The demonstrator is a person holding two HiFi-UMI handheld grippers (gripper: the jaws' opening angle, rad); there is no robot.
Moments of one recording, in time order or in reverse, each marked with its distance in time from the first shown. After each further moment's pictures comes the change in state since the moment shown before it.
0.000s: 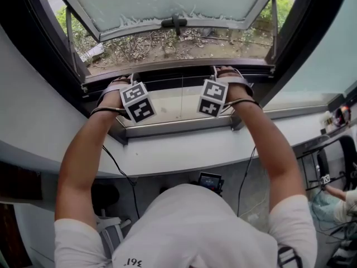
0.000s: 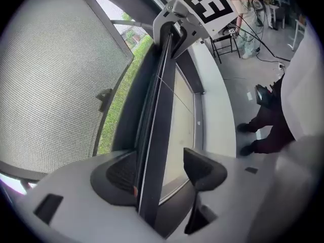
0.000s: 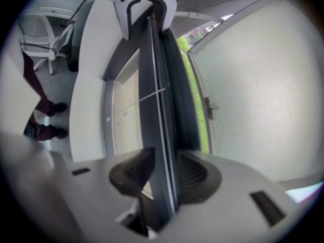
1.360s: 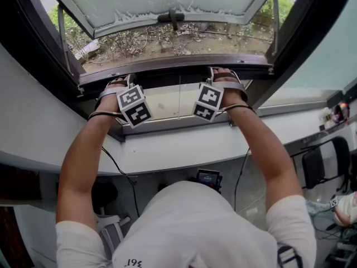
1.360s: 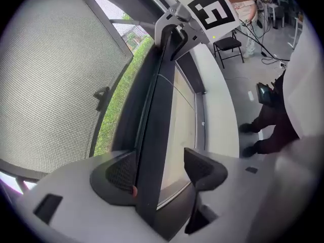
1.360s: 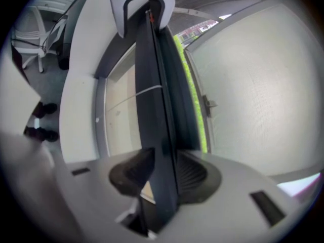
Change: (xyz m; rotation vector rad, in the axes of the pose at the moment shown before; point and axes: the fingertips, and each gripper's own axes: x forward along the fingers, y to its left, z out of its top) left arm 0.020 -0.006 -0.003 -0.001 -0.020 0.021; right arm 0.021 0.010 0.001 0.041 0.005 -0.089
